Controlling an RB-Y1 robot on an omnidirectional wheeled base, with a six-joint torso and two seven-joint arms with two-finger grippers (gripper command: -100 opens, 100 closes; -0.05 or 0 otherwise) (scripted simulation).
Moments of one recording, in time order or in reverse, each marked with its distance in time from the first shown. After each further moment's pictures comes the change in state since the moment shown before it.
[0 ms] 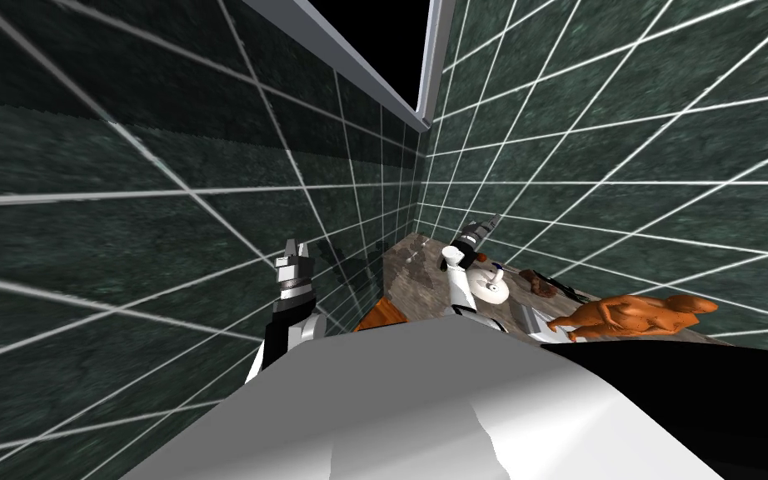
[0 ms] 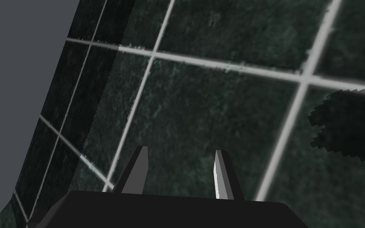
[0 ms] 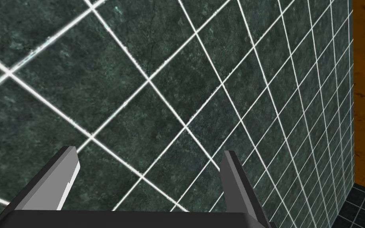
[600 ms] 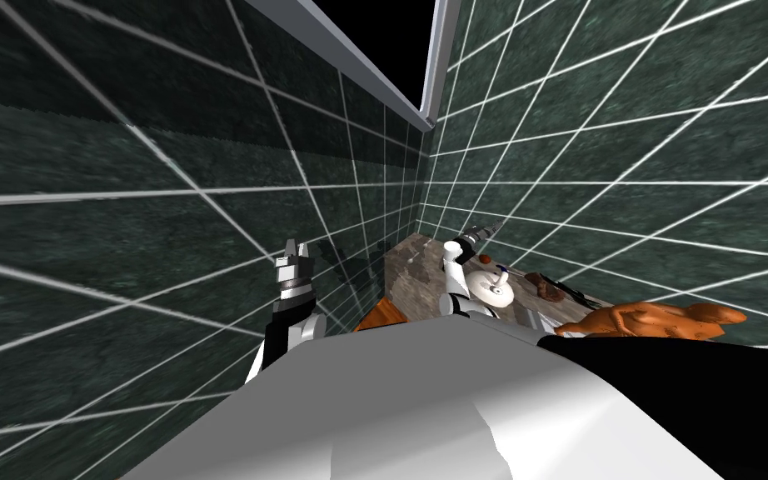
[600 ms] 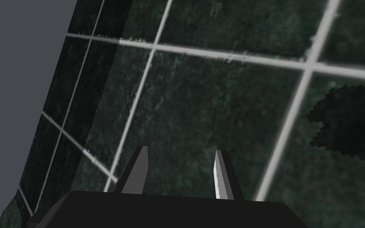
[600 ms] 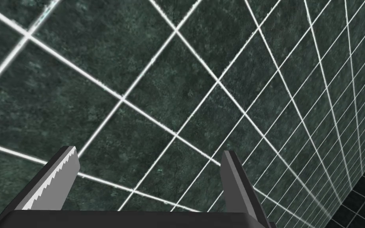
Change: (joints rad) left arm 0.000 0.000 0.000 0.000 0.000 0.000 0.000; right arm -0.138 -0.005 -0.102 0.167 -0.164 -0.068 0.035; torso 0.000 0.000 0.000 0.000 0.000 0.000
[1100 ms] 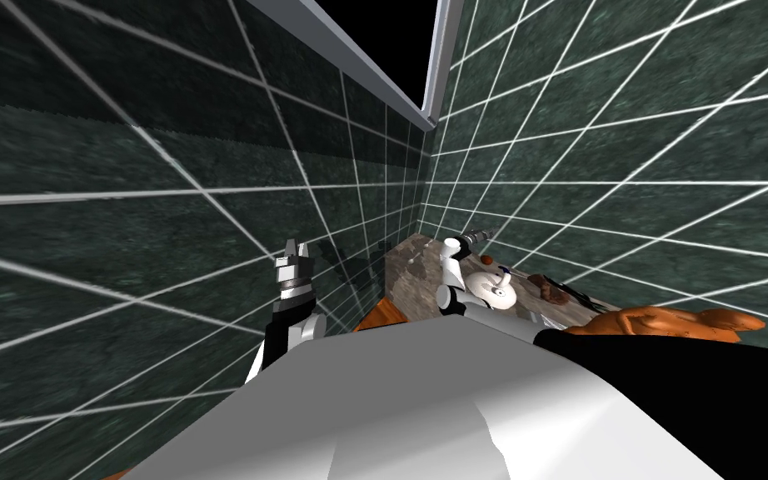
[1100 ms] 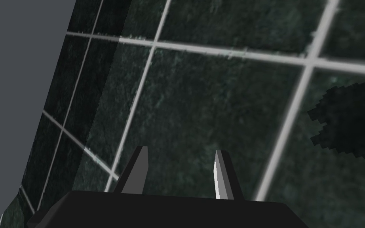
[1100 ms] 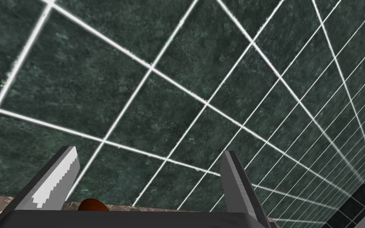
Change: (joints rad) left arm 0.000 0.000 0.000 0.000 0.000 0.000 0.000; right arm -0.097 0.000 -0.065 0.112 -0.127 -0.036 0.028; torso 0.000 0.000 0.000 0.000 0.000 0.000
